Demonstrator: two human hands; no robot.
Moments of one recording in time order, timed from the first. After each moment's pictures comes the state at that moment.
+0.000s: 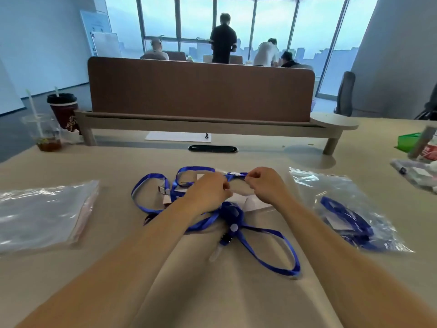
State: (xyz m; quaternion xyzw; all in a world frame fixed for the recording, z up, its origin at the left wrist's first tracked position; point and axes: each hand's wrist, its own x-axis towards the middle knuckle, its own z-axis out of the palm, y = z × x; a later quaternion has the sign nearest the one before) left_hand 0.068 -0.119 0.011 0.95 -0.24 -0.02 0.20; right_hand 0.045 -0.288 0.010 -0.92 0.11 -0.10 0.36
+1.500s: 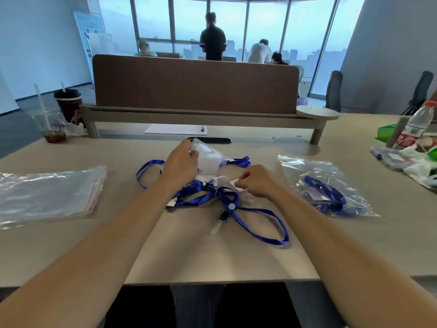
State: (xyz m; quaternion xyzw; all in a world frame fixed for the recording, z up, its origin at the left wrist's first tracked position) left_hand 0.024 -0.069 0.029 0.88 -0.12 0.12 0.44; right_hand -0.014 -0.275 0.004 -0.95 0.08 -0.04 0.30
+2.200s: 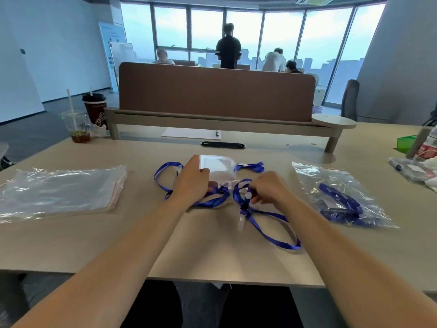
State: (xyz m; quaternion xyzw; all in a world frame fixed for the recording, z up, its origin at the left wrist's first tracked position) left_hand -0.007 -0.054 0.015 0.87 -0.06 0.08 0.47; right_hand -0.021 -0.255 0.007 -0.88 0.17 0.00 0.45
